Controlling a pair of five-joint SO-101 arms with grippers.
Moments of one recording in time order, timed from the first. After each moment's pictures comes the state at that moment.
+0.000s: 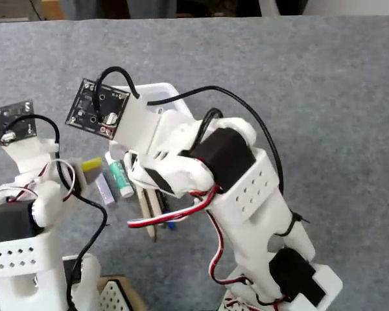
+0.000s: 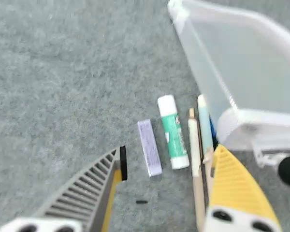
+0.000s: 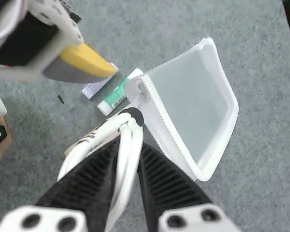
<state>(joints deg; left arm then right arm) -13.0 -61.5 38.5 83.0 7.9 -45.6 -12.9 -24.6 100.6 26.4</state>
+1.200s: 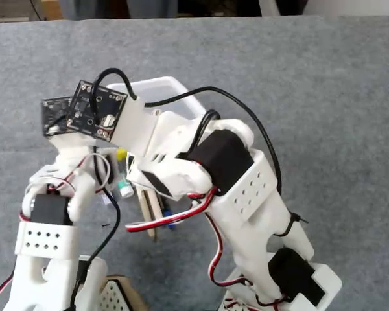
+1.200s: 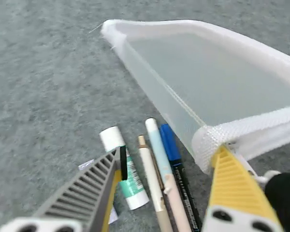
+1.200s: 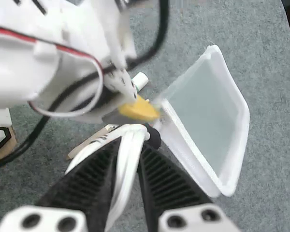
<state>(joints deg) 2.5 -60.8 54.3 58.0 11.0 -47.1 -12.8 -24.8 100.6 25.8</state>
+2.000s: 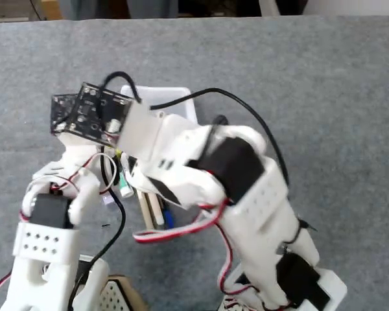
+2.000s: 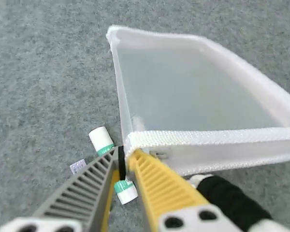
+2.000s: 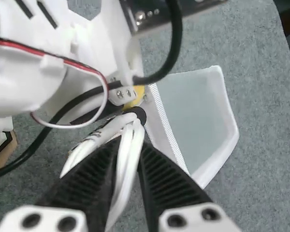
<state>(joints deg) 4.8 -60.7 47.2 64.6 11.0 -47.1 -16.2 -24.8 100.6 25.8</state>
